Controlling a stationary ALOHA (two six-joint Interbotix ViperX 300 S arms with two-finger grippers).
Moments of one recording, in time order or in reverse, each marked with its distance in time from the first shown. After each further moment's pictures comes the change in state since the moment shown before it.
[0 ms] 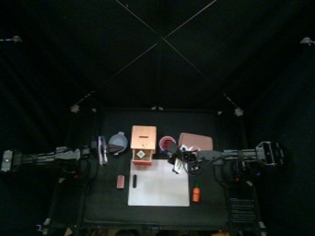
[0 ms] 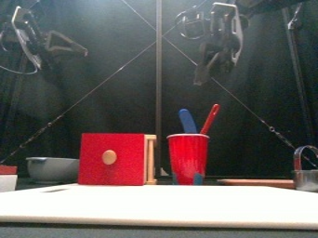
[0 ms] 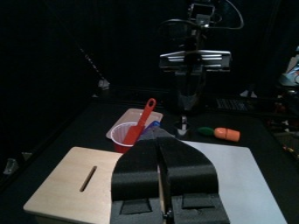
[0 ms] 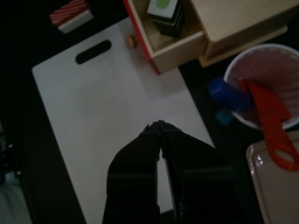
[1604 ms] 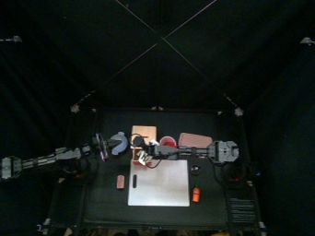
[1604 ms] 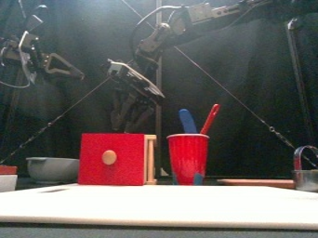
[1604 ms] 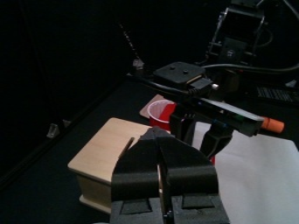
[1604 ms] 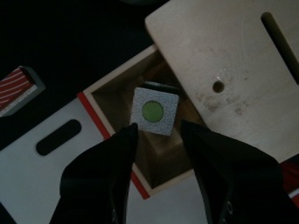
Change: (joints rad) left arm 0.160 0.002 0.064 0.000 0.012 -0.003; right arm -0.080 0.566 -0.545 -0.018 0.133 0.077
